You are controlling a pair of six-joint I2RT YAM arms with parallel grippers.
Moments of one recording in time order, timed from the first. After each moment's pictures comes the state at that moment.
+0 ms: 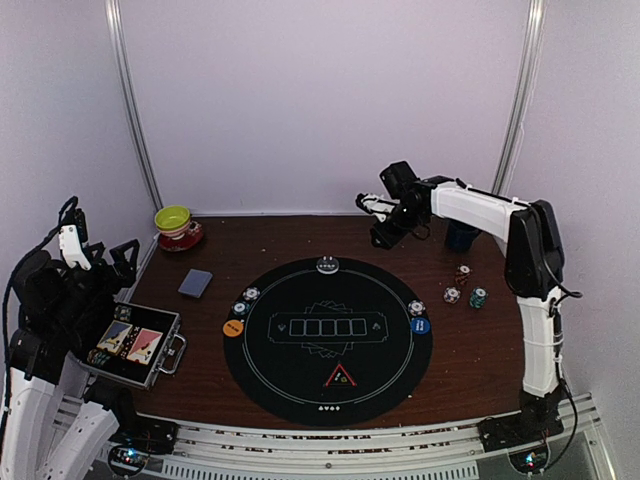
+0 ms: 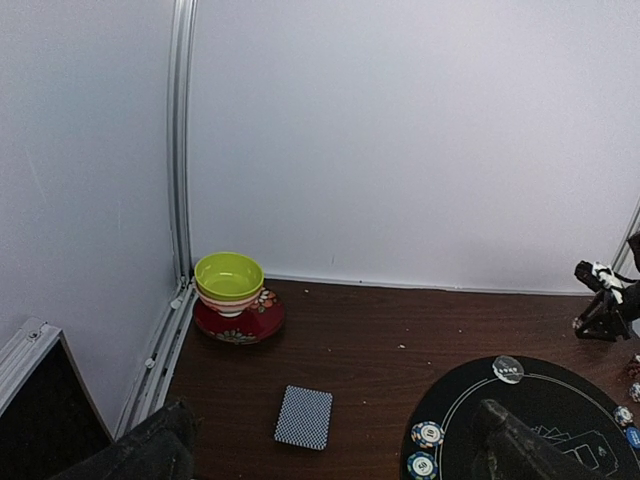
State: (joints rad) left arm -0.06 0.33 0.61 -0.34 0.05 -0.15; right arm 0.49 2.16 1.90 -0.71 0.01 -0.31
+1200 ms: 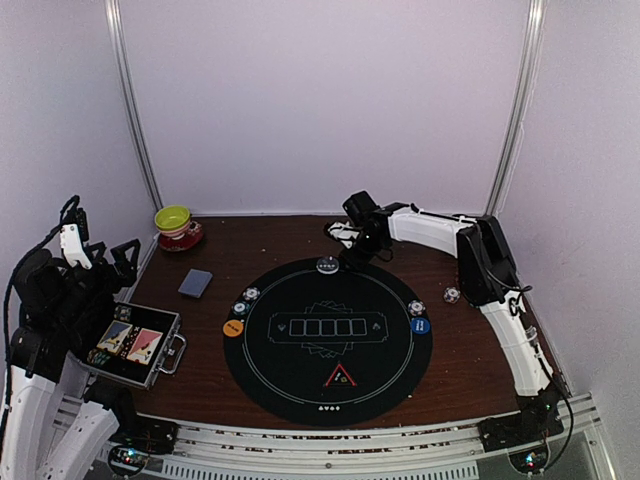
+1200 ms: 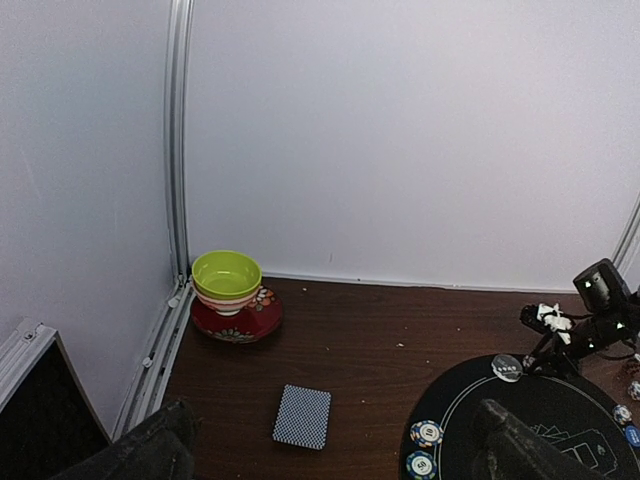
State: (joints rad) left arm -0.05 0.35 0.61 -0.33 0.07 -0.15; right arm 0.59 2.49 2.14 -0.68 0.00 -0.31
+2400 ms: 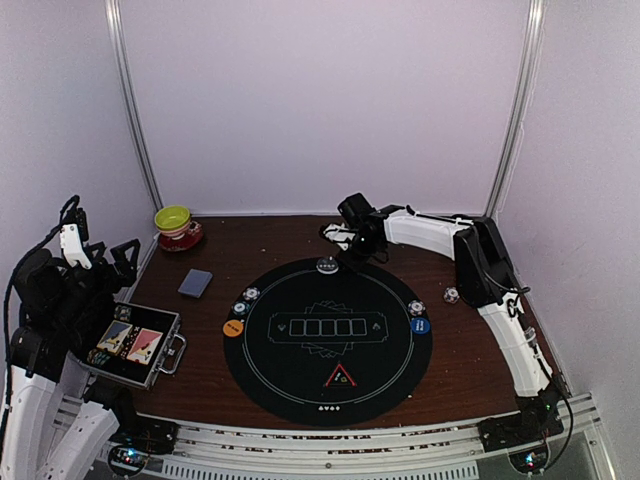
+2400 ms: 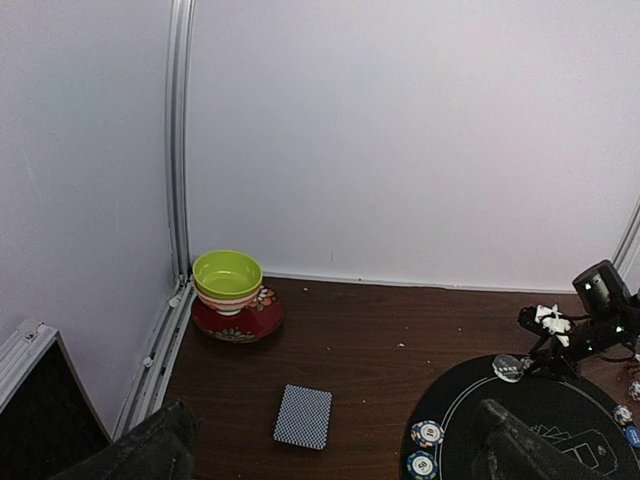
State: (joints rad) left arm -0.04 0.35 0.61 -0.33 0.07 -0.15; right arm 0.61 2.49 2.14 -0.66 0.04 -0.34
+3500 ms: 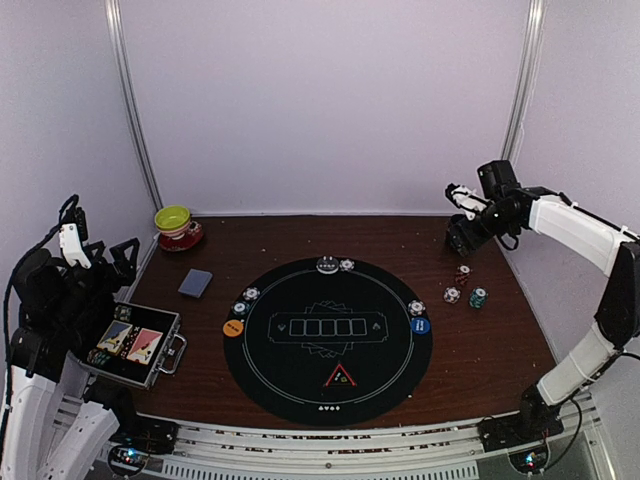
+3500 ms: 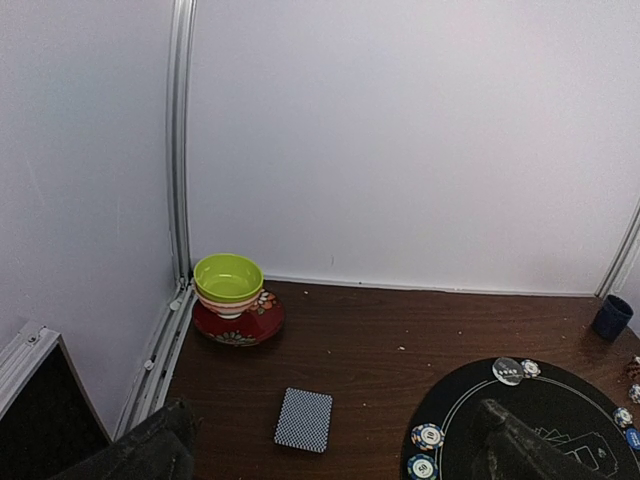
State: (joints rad) left arm -0.04 0.35 0.61 -0.32 0.08 -0.15; right arm 0.22 1.52 1.30 -0.61 0.07 -0.37
